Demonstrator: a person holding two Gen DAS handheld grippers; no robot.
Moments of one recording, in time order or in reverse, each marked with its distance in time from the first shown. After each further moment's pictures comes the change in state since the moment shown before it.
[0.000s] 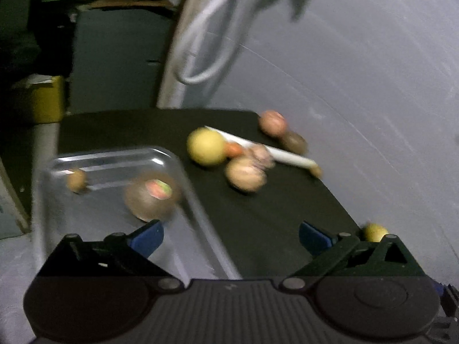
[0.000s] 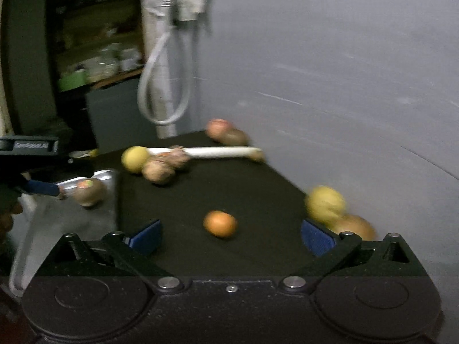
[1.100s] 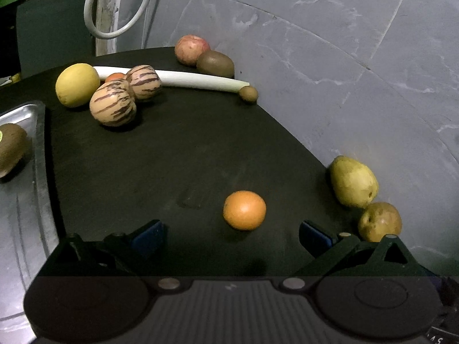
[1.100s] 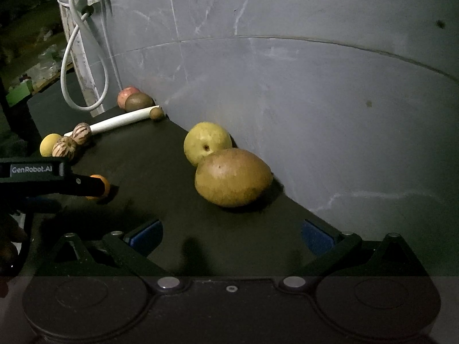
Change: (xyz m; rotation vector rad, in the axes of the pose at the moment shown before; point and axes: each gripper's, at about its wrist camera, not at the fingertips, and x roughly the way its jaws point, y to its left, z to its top) left arm 0.111 -0.133 -0.050 0.122 0.149 0.004; right arm 0.046 -0.116 -0.041 0.173 0.122 -0.097
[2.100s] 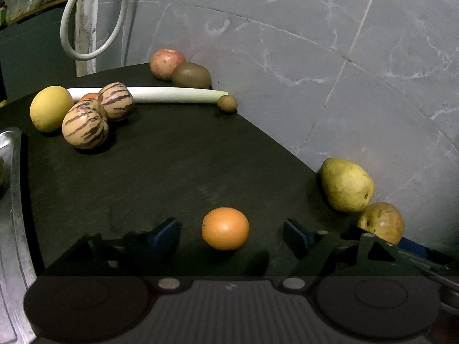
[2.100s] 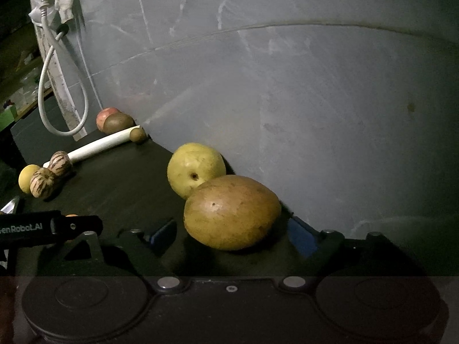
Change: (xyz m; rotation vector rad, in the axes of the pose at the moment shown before) left arm 0.015 -0.014 0.000 0.094 -0.062 -0.024; right arm 0.047 0.005 0.016 0.098 -0.054 -0.043
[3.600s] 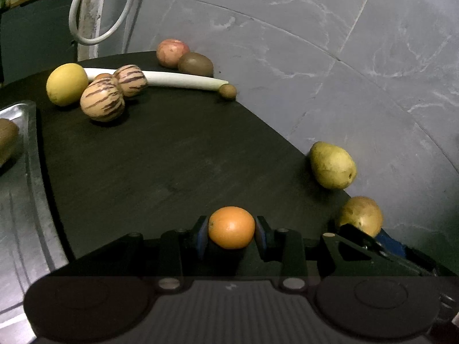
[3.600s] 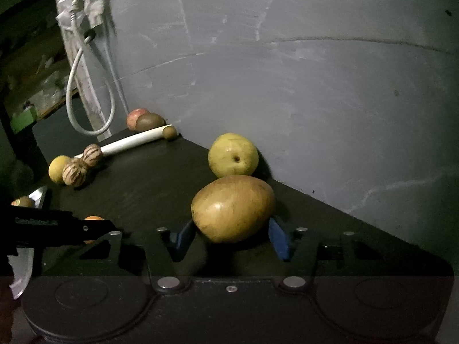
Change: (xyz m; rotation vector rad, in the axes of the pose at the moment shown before) left arm -0.034 0.021 -0.023 -0.036 0.031 -0.073; right arm -0.042 0.016 -0.028 -0.040 -0.055 0.069
